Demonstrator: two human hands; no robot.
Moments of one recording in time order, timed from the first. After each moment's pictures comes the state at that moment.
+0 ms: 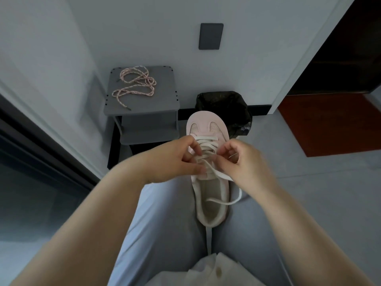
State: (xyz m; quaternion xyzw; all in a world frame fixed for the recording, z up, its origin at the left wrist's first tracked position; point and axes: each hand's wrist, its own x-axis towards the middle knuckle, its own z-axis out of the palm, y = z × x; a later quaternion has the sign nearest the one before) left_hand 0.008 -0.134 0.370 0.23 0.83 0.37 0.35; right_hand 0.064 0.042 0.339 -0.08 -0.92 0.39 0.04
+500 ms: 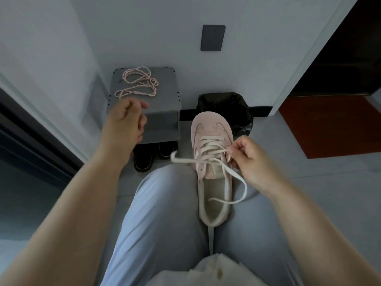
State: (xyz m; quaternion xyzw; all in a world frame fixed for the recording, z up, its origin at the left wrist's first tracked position) left_hand -0.027 -0.176 0.360 -0.03 0.74 0.67 -0.01; right_hand 0.060 0.051 0.342 -0.11 -0.85 0.51 -0.03
